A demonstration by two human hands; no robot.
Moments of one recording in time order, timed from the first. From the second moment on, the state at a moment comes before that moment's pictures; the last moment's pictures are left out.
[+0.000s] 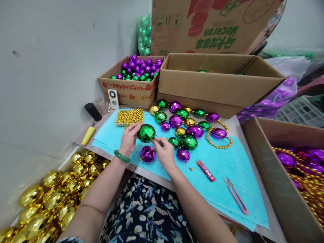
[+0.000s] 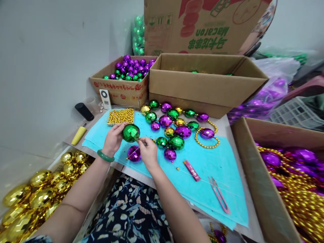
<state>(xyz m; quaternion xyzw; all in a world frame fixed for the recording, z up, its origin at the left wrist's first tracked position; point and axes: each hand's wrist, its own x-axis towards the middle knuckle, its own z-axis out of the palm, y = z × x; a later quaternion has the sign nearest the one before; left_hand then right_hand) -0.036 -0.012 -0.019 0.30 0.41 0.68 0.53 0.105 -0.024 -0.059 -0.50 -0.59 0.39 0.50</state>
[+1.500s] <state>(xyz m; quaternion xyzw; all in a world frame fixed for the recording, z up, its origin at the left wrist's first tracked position) -0.051 -0.073 -0.119 0.74 0.61 0.28 0.00 0.163 -0.118 -0.085 -0.43 -0.53 0.59 0.42</state>
